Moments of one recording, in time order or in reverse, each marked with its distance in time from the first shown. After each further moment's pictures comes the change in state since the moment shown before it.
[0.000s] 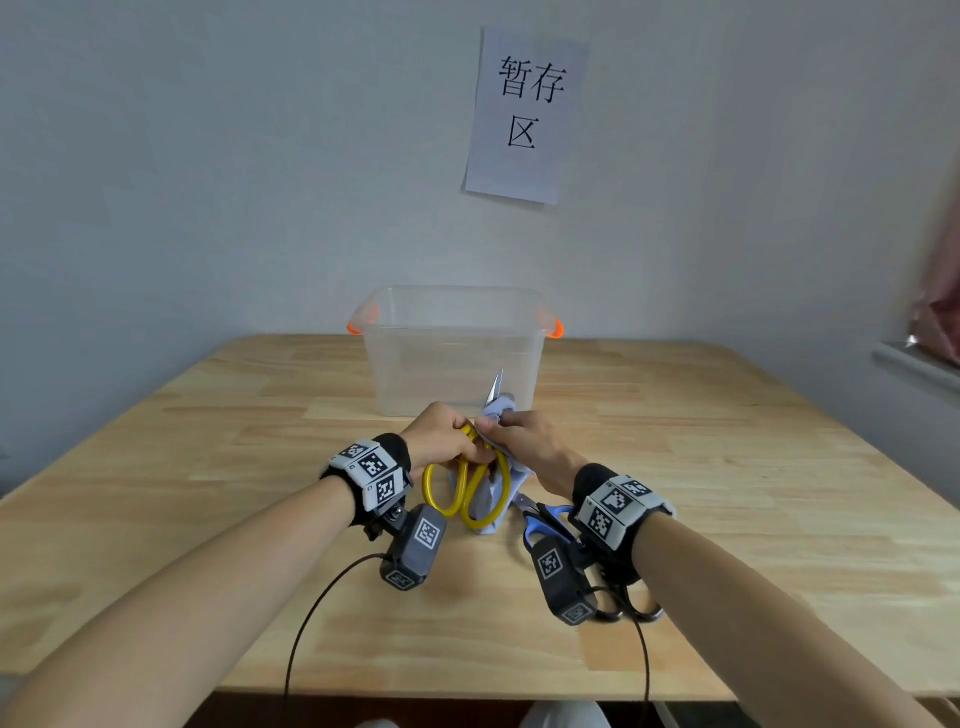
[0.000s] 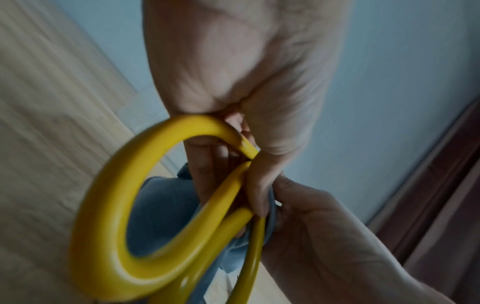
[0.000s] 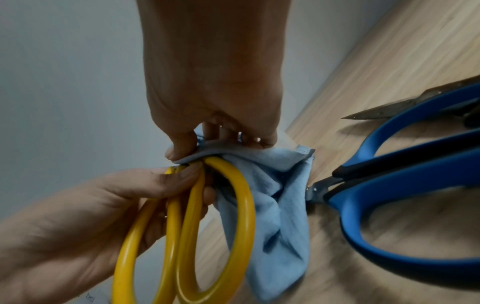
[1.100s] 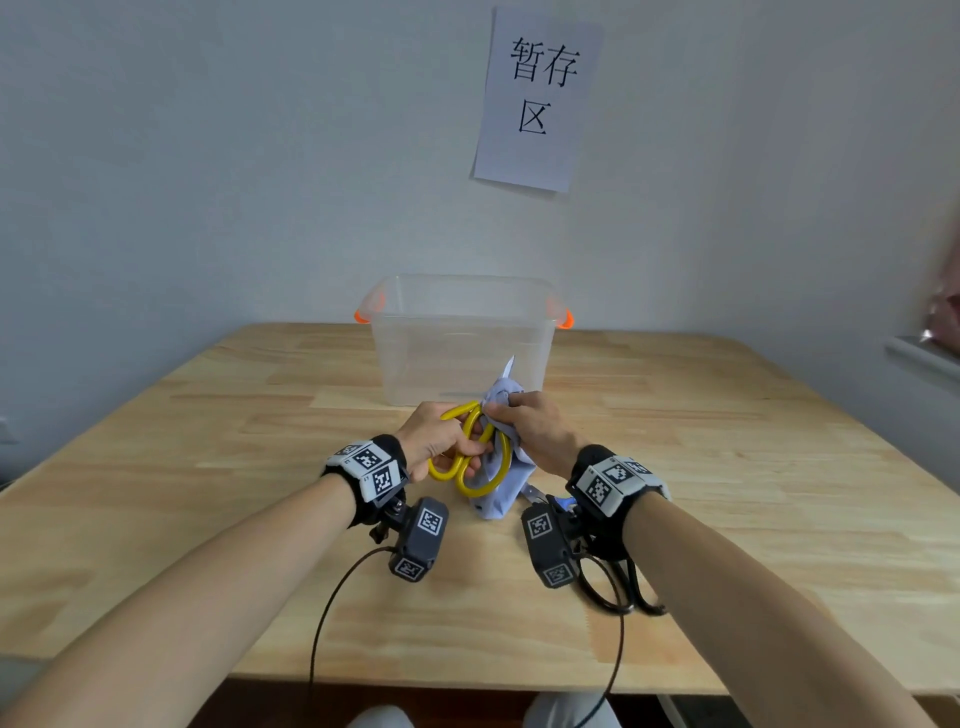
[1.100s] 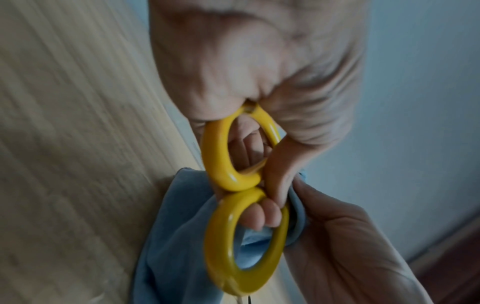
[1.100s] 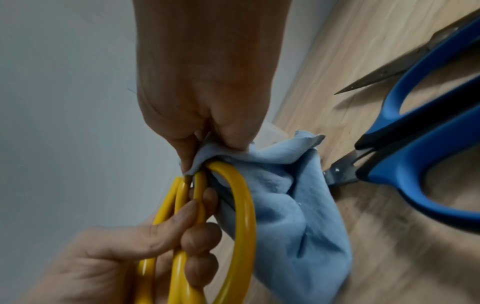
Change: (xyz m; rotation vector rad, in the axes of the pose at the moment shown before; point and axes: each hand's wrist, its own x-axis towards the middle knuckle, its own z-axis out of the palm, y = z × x) left_hand -0.015 -0.008 -0.005 -0.305 0.010 -0.043; right_hand 0.011 -0.007 0.007 0.275 -0.008 0.010
